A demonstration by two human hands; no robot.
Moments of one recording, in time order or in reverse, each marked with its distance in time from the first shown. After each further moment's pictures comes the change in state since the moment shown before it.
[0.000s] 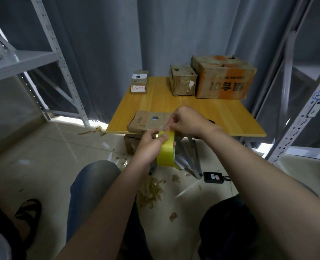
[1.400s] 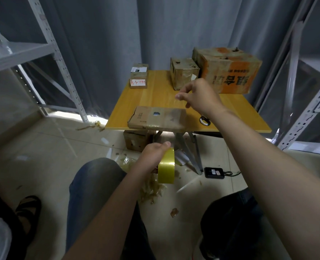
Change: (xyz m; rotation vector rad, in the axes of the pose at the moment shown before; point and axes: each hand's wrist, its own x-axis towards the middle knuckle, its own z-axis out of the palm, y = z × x) left_hand 0.003 -0.032 -0.007 0.324 -0.083 -0.085; right_hand 0.009 -0.001 -0.030 0.122 0.362 0.096
